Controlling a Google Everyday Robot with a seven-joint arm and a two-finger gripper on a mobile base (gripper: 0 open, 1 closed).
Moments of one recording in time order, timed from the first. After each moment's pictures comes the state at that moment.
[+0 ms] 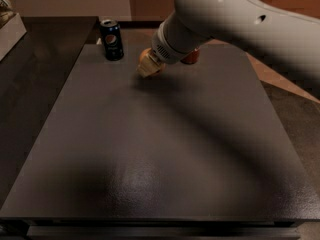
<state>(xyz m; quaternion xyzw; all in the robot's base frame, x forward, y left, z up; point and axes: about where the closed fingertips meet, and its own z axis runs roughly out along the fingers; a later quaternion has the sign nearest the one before) 0.625 0.018 0.919 -0.46 0.81 0.05 0.37</state>
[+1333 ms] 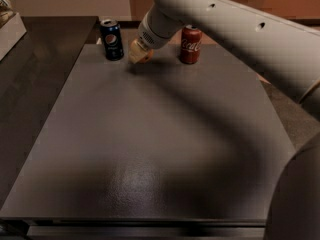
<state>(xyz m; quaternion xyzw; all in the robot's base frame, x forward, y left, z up) 0.717 0.048 0.903 -0.46 0.81 0.05 0.36</state>
